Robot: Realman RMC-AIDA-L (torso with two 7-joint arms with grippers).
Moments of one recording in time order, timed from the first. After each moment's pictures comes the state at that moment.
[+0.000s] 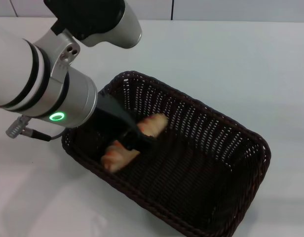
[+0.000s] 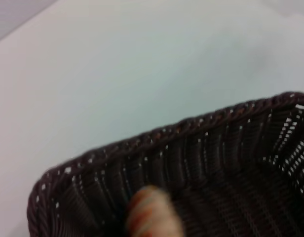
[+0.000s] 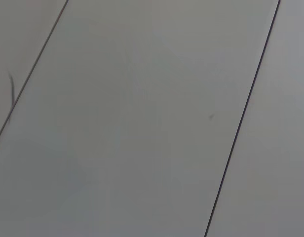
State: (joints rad) left arm -0.41 -2.08 1.71 2.00 2.54 1.70 -2.88; right arm -0.46 2.08 1.68 1.36 -0.37 0.91 -2.87
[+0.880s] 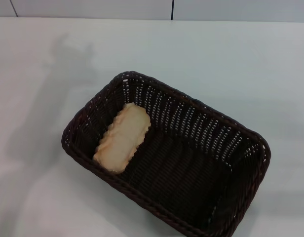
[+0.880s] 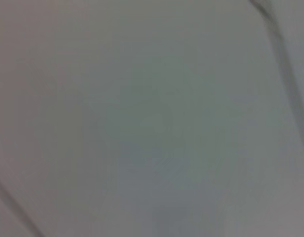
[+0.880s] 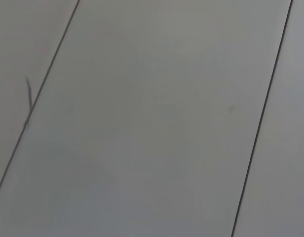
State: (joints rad) left arm -0.32 -2.07 1.38 2.07 2.89 1.13 -2.76; right arm -0.40 2.08 1.65 1.30 -0.38 0.91 -2.85
